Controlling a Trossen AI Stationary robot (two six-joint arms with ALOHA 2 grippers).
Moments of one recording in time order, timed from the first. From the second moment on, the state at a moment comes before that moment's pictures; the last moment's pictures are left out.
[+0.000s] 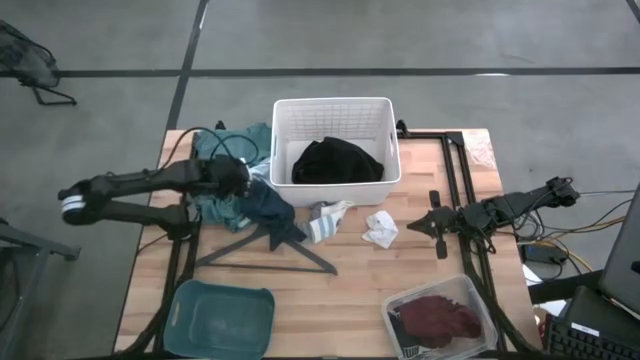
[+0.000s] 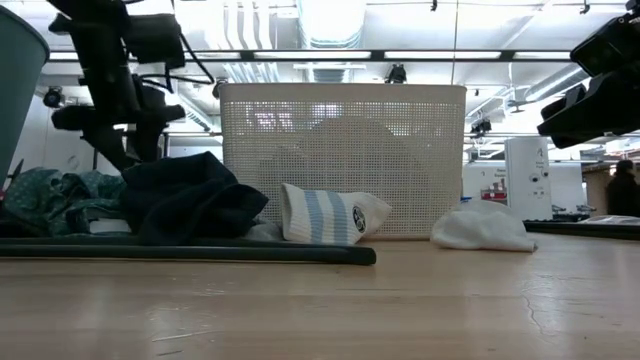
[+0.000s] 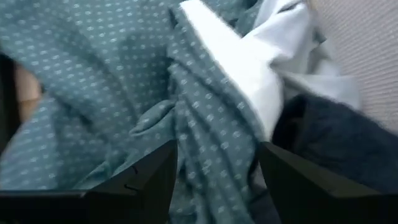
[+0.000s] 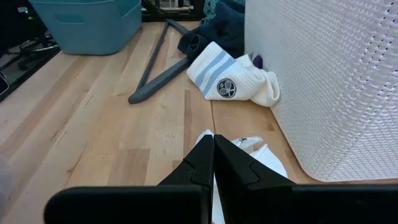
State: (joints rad) left arm 0.36 0.98 0.70 -0.93 -0.38 -0.93; right arm 0.34 0.11 0.11 -0.36 0.32 0.18
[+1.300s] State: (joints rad) left arm 0.32 0.92 0.62 -0.69 -0.27 -0.67; right arm 0.34 0.11 0.11 -0.36 0.32 0.18
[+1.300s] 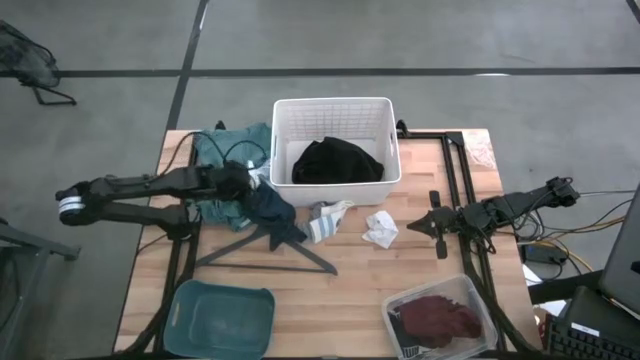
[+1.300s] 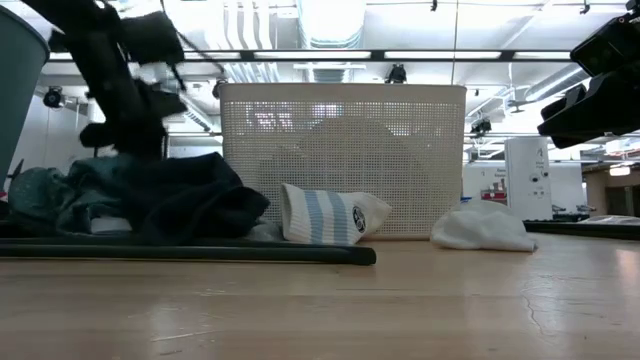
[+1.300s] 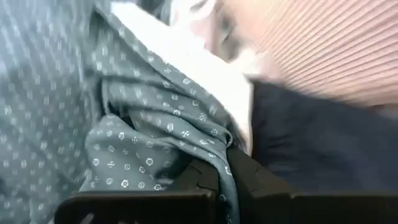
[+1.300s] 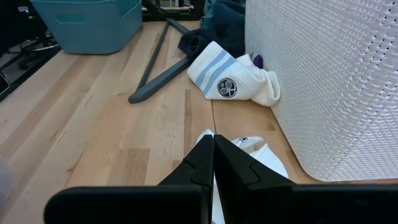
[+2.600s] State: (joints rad) left arm 0.22 1.23 1.64 -0.52 -0.60 0.12; right arm 0.34 0.11 0.11 -0.36 0.31 0.18
